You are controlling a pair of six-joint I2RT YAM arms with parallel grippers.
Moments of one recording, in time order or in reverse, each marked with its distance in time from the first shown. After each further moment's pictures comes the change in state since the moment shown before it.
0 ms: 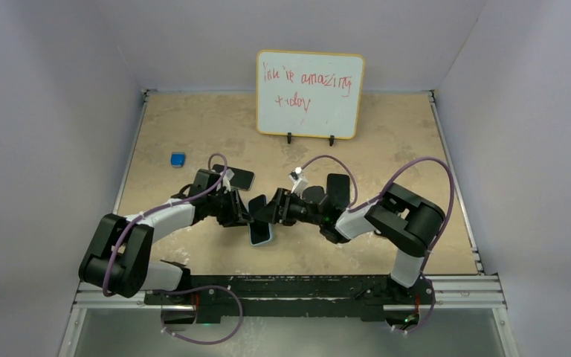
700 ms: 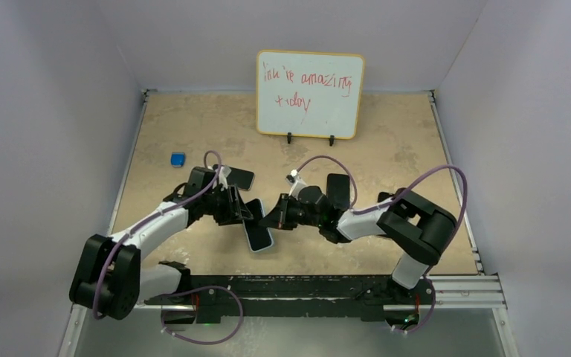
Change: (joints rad) left arm 0.002 -0.117 0.022 -0.119 -0.027 0.011; right arm 0.027 -0.053 0.036 -0.216 0.007 -0.028
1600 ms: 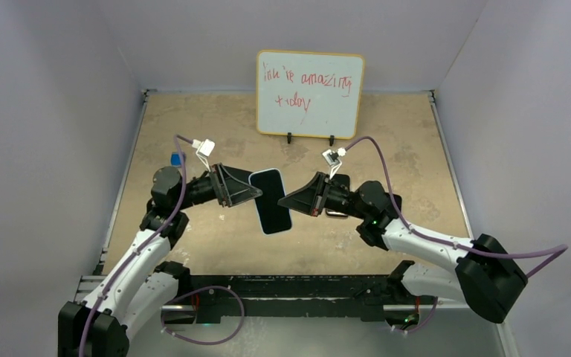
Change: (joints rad) left arm 0.043 -0.425 -0.018 0.549 0.441 -0.310; right arm -0.164 -0.578 -0.144 0.204 -0.293 0.075
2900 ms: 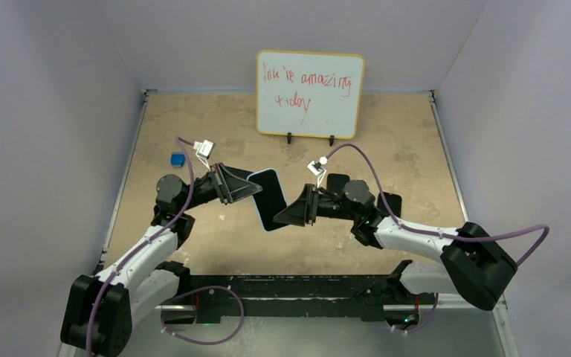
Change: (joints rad) left arm 0.005 0.141 -0.137 0.492 0.009 -0.232; right arm 0.016 0.105 -0.010 -0.103 -0.100 -0.040
